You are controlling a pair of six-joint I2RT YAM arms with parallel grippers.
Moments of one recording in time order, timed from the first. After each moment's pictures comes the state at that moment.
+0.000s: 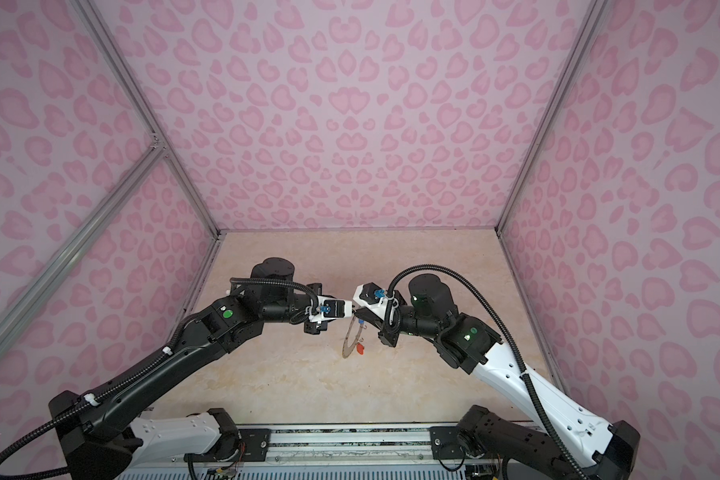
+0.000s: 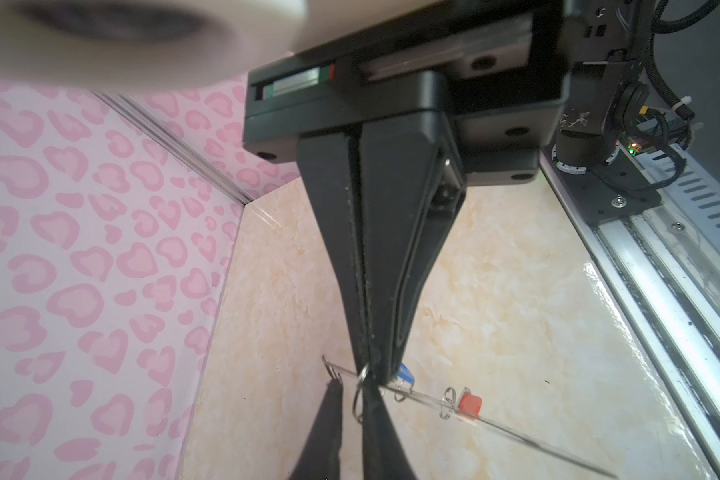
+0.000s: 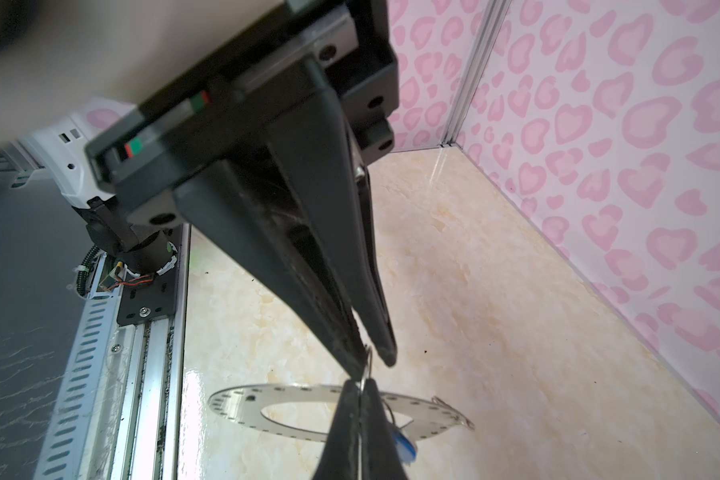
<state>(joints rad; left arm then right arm) -0.78 1.22 1.20 -0.48 0.49 0.85 0.73 1.00 1.00 -0.41 -0.43 -0.31</state>
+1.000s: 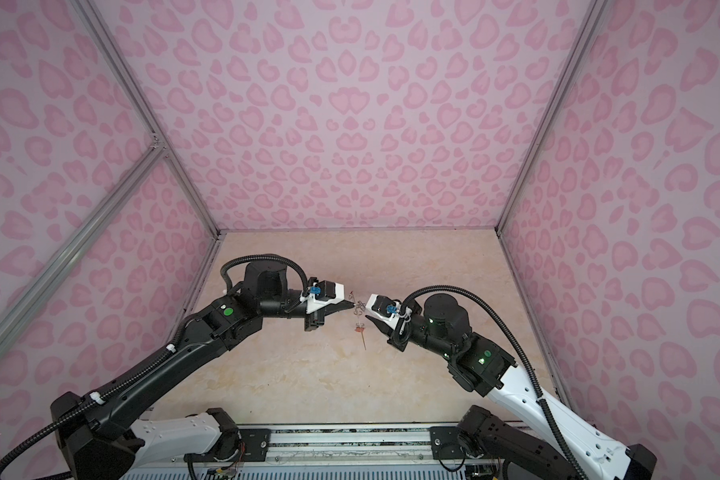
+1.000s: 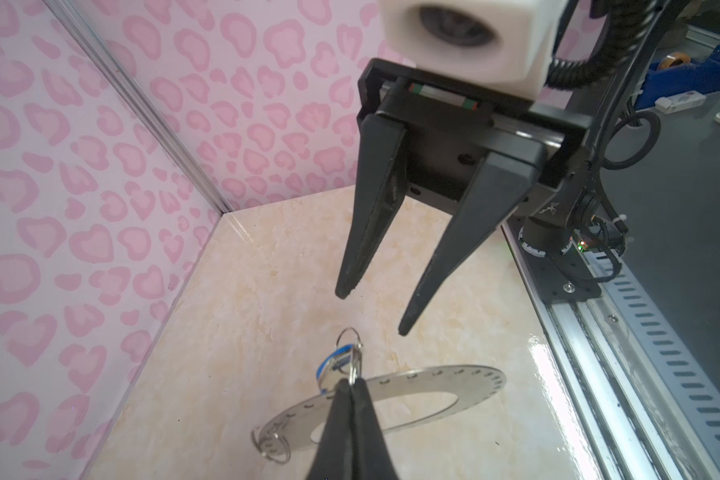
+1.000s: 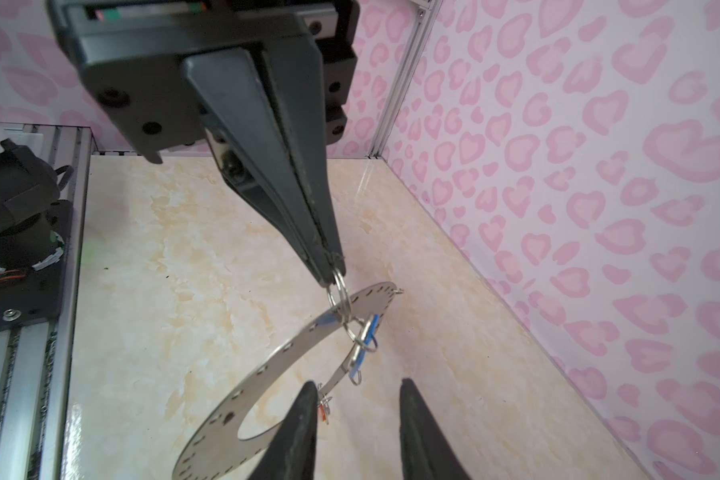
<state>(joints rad) -0.71 1.21 1.14 -0.32 0.67 0.56 0.77 0.83 0.84 -0.29 -0.17 -0.38</state>
